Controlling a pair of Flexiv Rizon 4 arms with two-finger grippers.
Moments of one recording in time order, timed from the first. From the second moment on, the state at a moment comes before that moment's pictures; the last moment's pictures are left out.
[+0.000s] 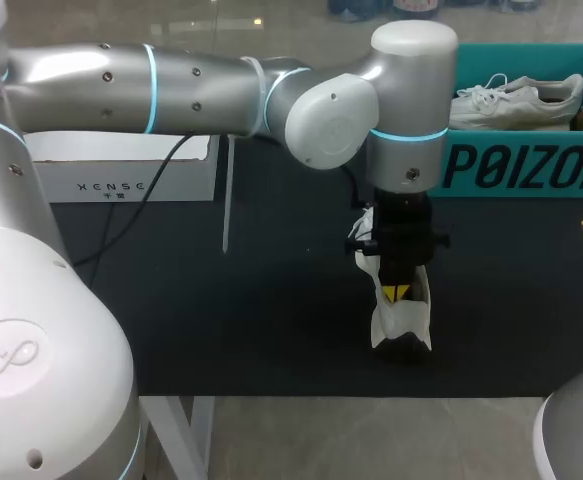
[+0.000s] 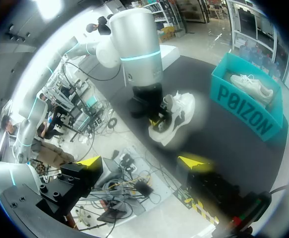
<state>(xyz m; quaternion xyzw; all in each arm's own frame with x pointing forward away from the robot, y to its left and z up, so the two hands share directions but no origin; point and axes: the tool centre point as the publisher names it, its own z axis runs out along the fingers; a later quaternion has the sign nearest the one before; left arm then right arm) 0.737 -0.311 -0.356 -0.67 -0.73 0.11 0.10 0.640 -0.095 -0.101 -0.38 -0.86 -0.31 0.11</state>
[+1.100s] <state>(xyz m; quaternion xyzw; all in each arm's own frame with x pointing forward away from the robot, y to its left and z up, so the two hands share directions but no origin) 0.744 -0.331 -0.407 -0.69 -0.72 0.08 0.07 0.640 -0.095 -0.101 -0.38 -0.86 -0.31 0.11</state>
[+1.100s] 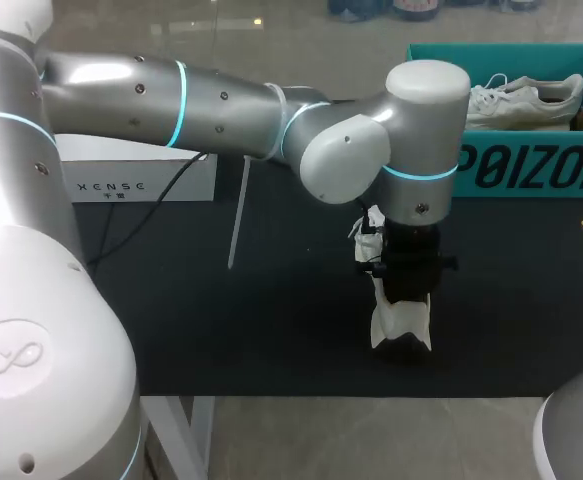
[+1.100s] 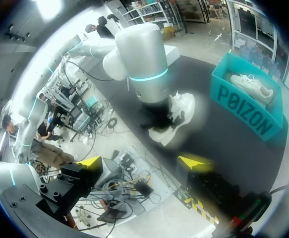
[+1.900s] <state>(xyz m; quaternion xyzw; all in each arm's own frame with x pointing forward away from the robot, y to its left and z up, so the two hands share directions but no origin) 0.757 -0.324 -0.380 -0.68 -0.73 0.06 -0.01 0.640 -0.095 -0.101 -0.38 -0.86 -0.31 0.11</state>
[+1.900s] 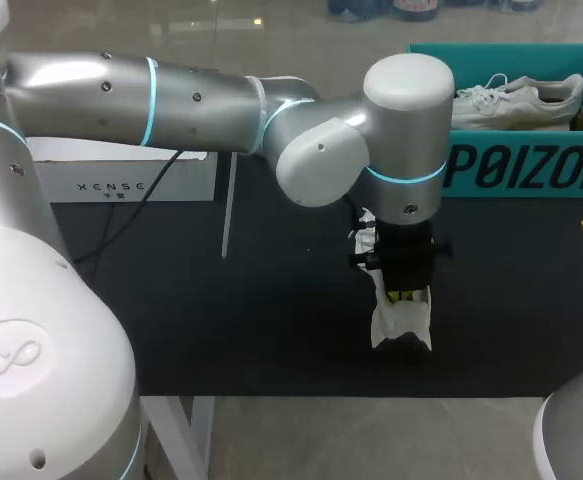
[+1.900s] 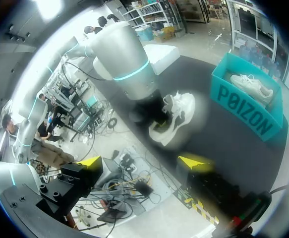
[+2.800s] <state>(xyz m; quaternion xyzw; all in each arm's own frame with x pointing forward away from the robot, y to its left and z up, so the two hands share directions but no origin) 0.781 -0.331 -0.376 -0.69 -0.73 0.02 -0.05 0.640 -0.095 -0.101 -0.38 -0.86 -0.31 0.11</state>
